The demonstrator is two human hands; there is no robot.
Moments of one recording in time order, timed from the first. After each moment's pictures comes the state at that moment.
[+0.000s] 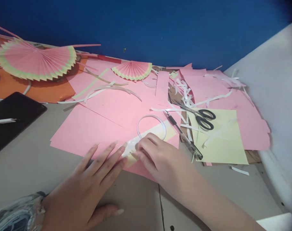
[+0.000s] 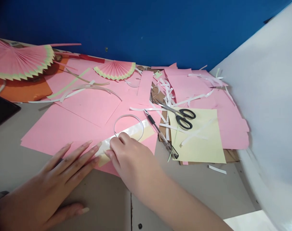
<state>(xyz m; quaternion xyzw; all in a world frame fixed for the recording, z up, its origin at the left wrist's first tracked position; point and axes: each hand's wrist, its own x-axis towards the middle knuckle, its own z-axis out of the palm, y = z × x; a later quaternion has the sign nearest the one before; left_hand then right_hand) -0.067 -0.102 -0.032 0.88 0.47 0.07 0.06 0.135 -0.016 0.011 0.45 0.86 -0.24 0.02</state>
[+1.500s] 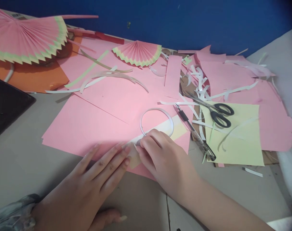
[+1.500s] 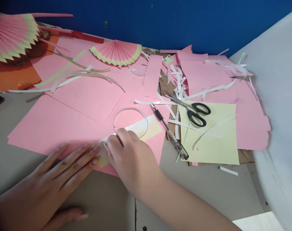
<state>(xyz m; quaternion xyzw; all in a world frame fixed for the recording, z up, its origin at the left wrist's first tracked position) -0.072 -0.099 -0.034 0.89 0.44 0.09 0.09 0.127 -0.016 -0.016 0.42 0.90 -0.10 -0.07</state>
